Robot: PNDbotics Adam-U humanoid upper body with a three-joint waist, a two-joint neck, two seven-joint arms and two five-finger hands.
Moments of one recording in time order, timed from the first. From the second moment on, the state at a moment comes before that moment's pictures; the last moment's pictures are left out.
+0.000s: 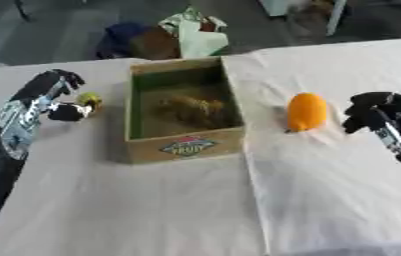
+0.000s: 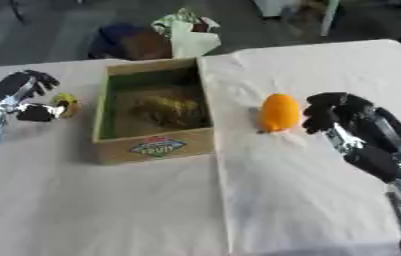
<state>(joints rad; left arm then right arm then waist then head) -0.79 0.47 -0.05 -0.80 -0.88 -0.04 -0.06 -0.22 -0.36 0.01 -1.80 -0.08 -0.13 0.36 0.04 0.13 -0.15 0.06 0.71</state>
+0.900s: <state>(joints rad) -0.80 0.46 -0.05 -0.77 -0.89 -0.01 -0.04 -0.23 -0.36 0.01 -1.80 -0.07 -0.13 0.37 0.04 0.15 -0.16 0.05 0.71</state>
